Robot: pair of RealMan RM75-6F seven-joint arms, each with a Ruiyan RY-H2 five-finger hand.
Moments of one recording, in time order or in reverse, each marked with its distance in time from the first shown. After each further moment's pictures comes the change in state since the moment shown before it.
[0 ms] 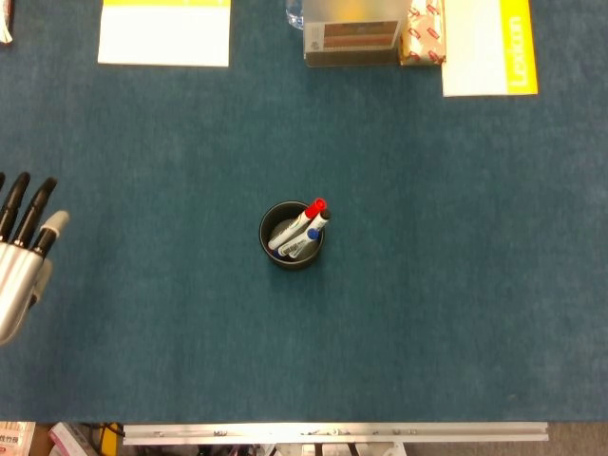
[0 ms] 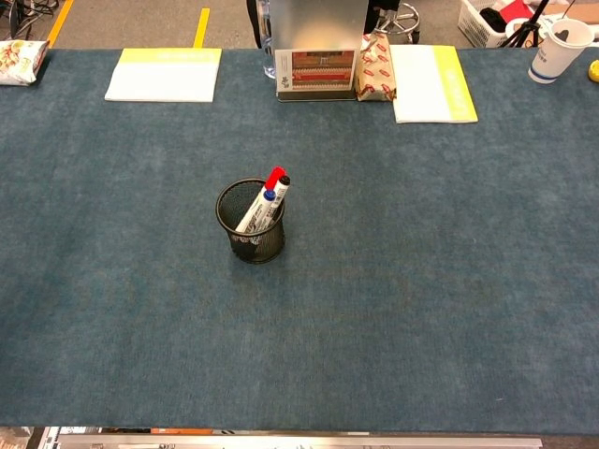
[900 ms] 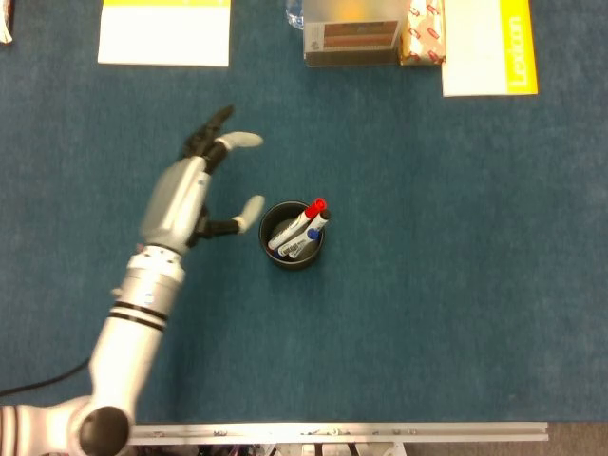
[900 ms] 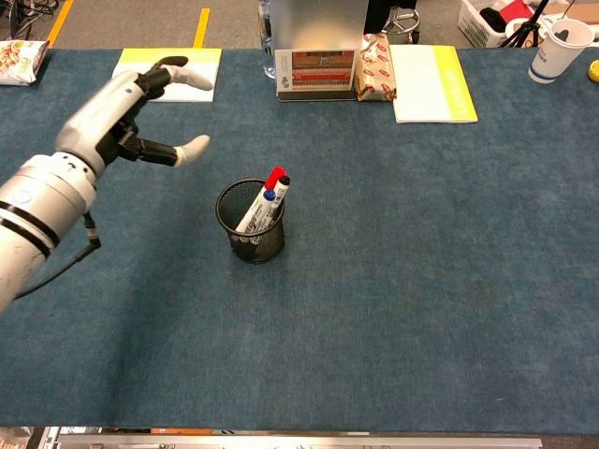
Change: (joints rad) left arm -0.310 -0.400 -0.356 -0.320 -0.655 -0.353 -0.338; right arm 0.000 0.029 0.006 -0.023 -0.015 0.022 0.069
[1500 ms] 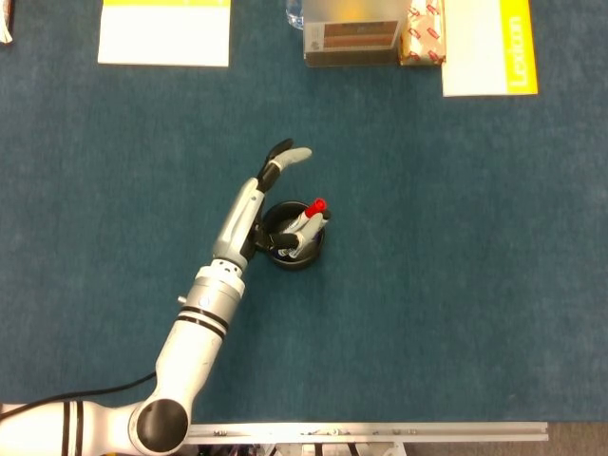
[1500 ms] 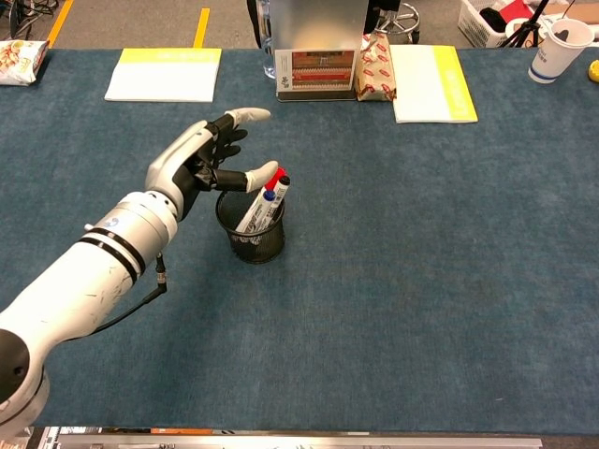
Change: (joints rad) left arm -0.030 -0.255 -0.056 0.095 -0.161 -0.102 -0.252; right arm 0.006 -0.007 -0.003 0.008 0.017 -0.026 0.001
